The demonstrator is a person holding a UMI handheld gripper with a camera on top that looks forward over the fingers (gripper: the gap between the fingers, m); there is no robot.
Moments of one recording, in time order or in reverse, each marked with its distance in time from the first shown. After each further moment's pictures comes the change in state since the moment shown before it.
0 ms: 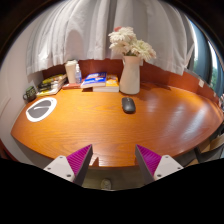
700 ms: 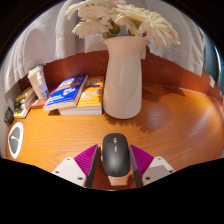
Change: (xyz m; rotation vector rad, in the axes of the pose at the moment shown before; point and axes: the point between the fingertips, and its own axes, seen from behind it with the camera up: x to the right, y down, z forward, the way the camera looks) arm 0.065 -0.125 0.220 -0.066 -0.013 0.055
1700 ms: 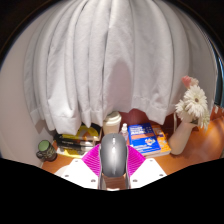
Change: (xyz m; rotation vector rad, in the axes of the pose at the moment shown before) arm -0.333 -0.169 -0.134 0.262 -0.069 -0.038
